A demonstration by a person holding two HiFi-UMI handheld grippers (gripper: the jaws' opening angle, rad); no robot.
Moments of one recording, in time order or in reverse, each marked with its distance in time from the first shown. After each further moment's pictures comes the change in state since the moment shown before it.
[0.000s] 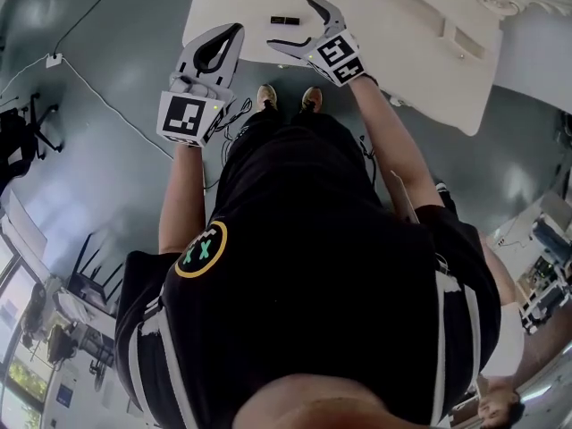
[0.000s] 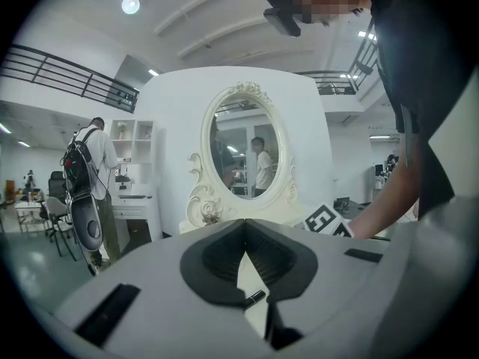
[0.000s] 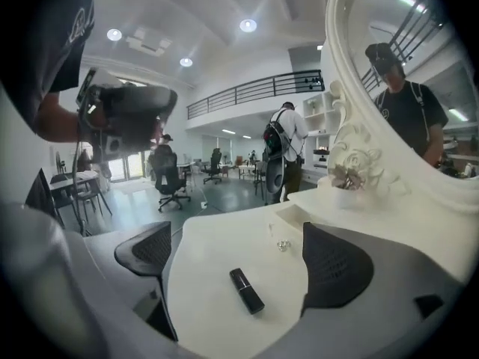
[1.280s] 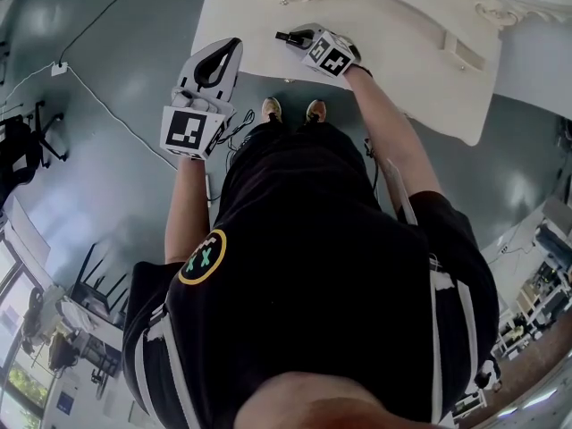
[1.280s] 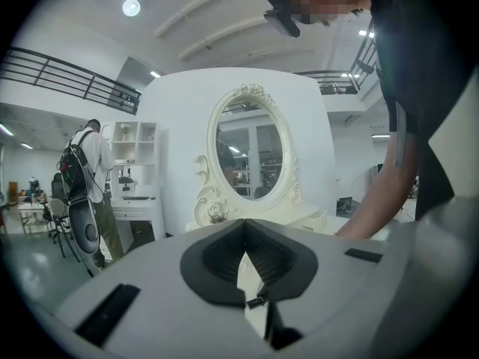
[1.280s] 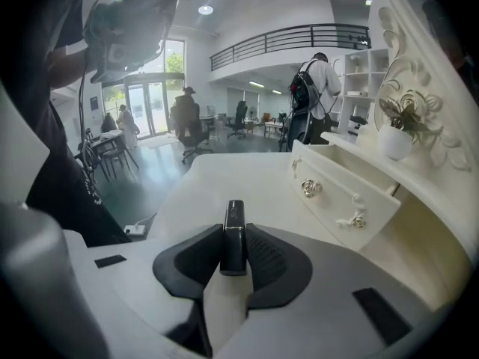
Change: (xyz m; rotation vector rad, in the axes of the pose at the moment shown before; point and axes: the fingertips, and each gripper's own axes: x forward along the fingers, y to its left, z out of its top) left arm -0.012 0.019 0.001 0.004 -0.003 0.015; right arm 0.055 0.004 -0.097 -0.165 0.353 0.199
